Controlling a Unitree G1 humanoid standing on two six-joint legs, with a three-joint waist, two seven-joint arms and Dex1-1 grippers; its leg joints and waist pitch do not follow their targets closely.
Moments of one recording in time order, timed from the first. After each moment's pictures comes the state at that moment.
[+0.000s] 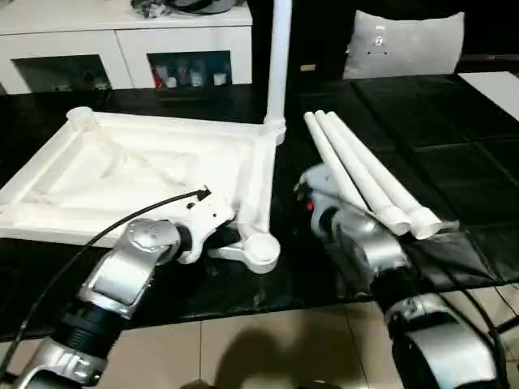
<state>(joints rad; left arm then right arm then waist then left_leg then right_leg) -0.40 0.42 -0.27 0.10 0.02 0.49 -0.80 -0.72 -0.12 0.07 0.81 0.02 0.19 0.33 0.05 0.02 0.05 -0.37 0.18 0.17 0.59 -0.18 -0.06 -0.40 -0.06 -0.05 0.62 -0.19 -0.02</state>
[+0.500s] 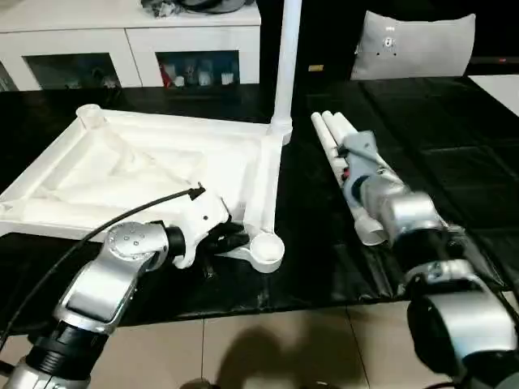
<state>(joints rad) -0.31 0.49 -0.23 -0.12 -0.07 0.50 -0.88 -0.84 -0.20 -0.06 0.77 0.04 0.60 0.15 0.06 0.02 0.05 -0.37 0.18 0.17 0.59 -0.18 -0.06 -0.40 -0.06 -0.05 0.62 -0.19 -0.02</state>
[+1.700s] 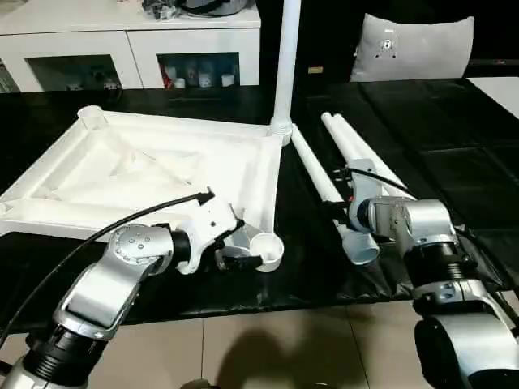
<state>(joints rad) -0.31 0.51 -0.28 -0.18 -0.08 0.55 -0.88 -0.73 -0.21 -0.05 0.56 0.11 0.94 0.27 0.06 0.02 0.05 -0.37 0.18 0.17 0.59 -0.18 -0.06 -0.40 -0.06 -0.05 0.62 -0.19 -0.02</state>
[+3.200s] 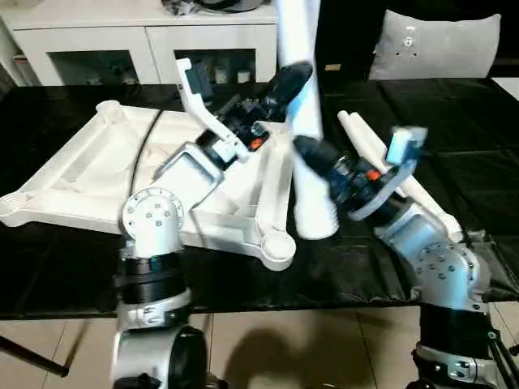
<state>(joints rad) -0.70 -0.11 0.31 -0.03 -0.92 0.84 -0.40 -0.42 -0.07 -0.23 -0.08 0.78 0.73 0.80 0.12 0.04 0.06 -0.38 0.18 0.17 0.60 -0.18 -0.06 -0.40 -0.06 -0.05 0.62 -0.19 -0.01</state>
